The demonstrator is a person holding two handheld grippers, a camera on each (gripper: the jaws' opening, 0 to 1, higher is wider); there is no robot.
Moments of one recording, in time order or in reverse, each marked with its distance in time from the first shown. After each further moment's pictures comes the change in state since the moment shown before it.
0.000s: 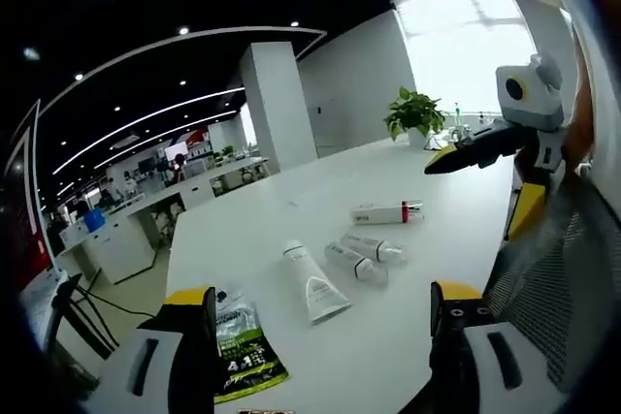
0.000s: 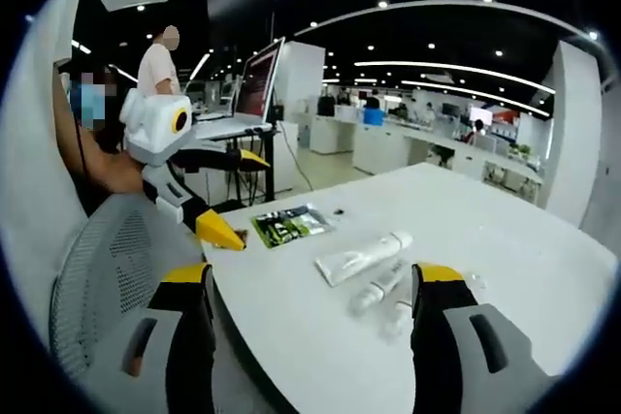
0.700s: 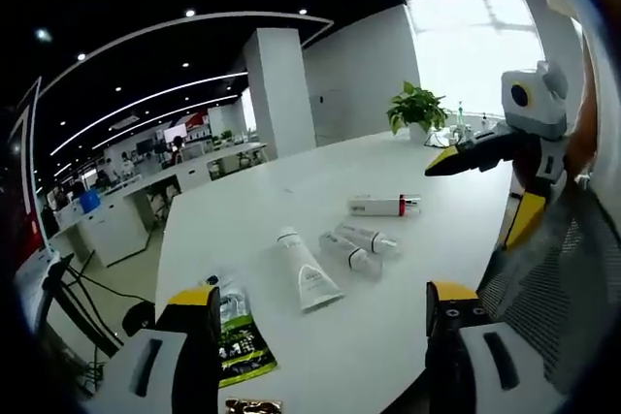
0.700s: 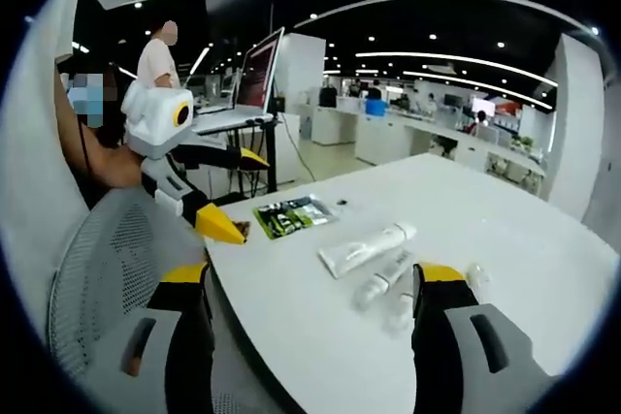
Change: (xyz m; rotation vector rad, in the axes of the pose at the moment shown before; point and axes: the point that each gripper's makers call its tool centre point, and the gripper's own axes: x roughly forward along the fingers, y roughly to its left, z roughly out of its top) left arm 0.001 -0.004 -0.009 -0.046 0.044 -0.028; right arm 0.005 0.005 -0.008 0.005 0.044 0.024
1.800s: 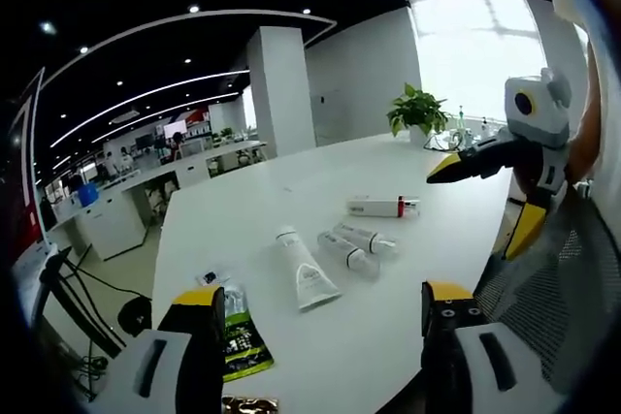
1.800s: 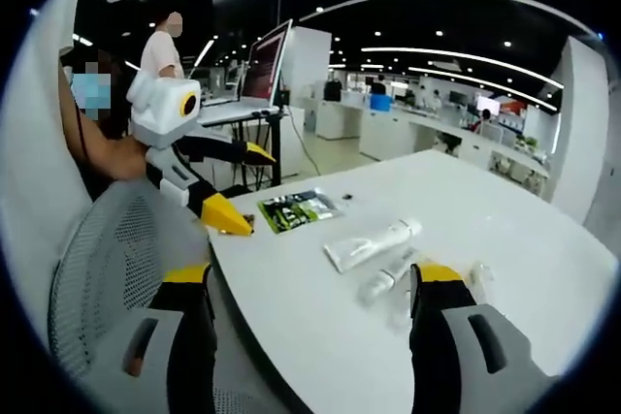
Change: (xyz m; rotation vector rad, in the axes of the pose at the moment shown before) left arm -0.001 0.000 -0.001 -0.029 0.003 -0.006; right arm 0.002 0.004 -0.004 -0.005 0.024 0.004
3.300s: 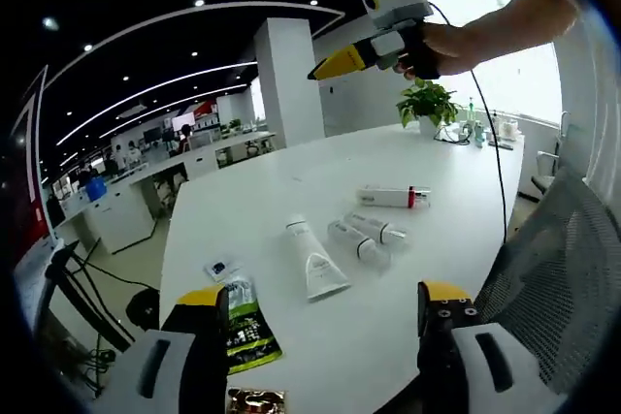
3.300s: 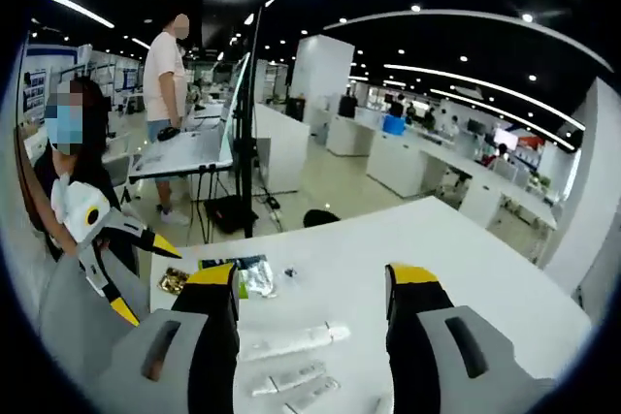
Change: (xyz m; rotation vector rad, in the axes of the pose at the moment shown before) left arm 0.000 0.005 -0.007 -0.003 0.046 0.045; right arm 0.084 -0.114 0.158 -0.092 0.018 0.168
